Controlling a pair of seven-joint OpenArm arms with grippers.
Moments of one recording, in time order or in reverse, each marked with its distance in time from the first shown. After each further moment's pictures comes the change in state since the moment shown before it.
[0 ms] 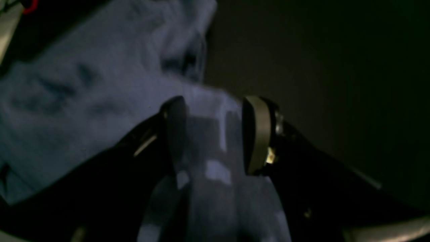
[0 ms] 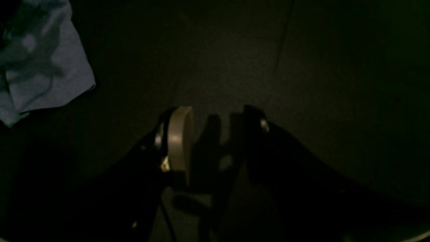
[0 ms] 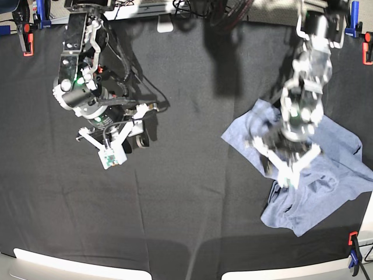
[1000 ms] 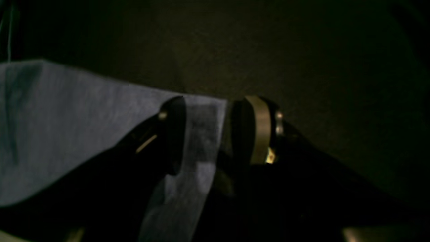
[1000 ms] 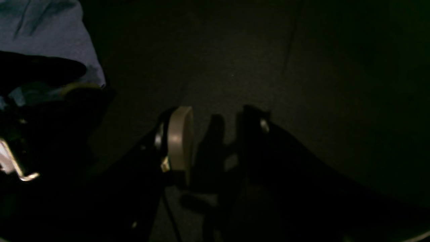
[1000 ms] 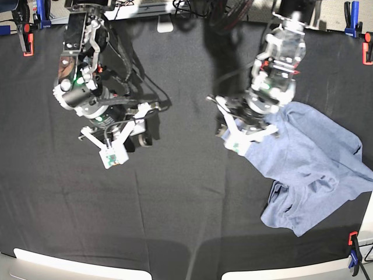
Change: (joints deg) left arm 2.4 6.7 3.5 -7.0 8.9 -17.5 -1.9; right arm 0.0 0.0 0.0 0.0 2.1 0.0 -1.4
